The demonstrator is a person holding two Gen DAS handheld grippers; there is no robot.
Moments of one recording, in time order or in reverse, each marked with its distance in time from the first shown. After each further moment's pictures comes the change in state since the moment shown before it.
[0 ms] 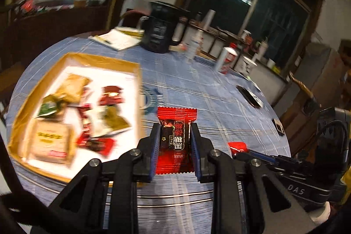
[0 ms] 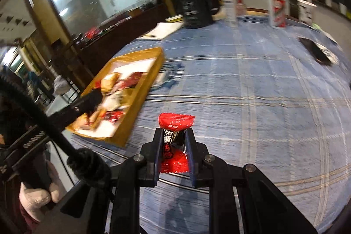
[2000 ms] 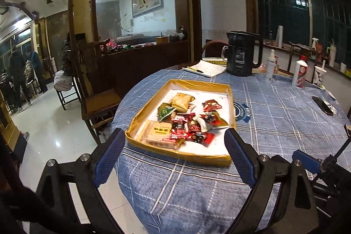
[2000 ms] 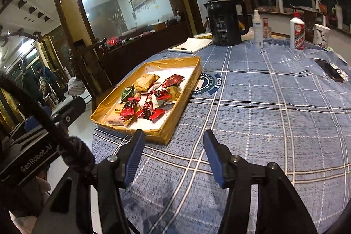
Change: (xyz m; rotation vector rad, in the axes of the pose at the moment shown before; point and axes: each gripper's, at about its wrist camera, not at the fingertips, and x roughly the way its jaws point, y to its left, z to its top) left arm -0.087 -0.026 -0.054 0.087 -0.228 0.644; right arm -0.009 0.070 -0.049 -0.095 -0.162 0.049
